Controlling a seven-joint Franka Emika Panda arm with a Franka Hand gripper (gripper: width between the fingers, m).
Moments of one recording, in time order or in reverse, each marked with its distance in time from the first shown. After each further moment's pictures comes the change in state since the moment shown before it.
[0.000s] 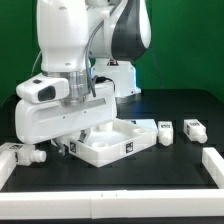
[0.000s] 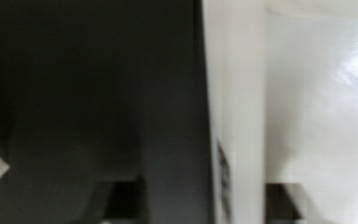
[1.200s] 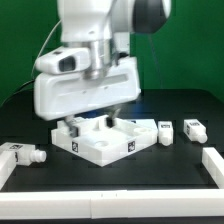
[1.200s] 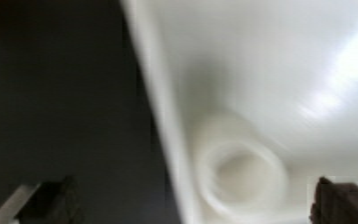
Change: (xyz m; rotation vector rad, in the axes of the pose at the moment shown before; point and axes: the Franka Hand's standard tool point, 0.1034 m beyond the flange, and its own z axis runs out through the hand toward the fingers) arm 0.026 -0.015 -0.038 -0.007 0.039 0.022
